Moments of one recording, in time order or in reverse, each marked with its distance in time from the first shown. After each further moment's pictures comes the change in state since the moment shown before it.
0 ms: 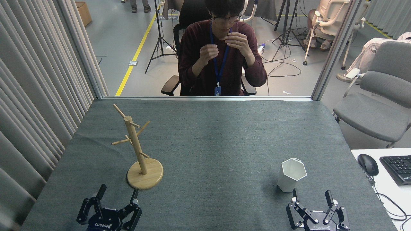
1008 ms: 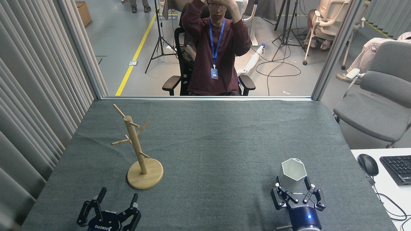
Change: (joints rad) left arm -0.004 0.017 0.000 0.041 -0.042 0.000 0.001; right arm -0.267 -0.007 0.057 0.372 0.014 0.013 0.005
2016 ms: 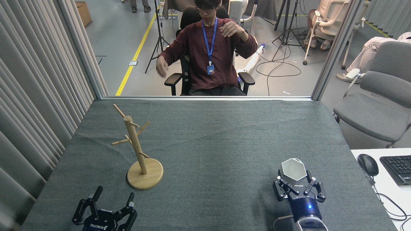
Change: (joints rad) left arm -0.001 0.027 0.012 -0.009 0.004 -0.008 0.001; right arm -0.114 -0.028 0.002 0.161 -0.002 0.004 -0.011
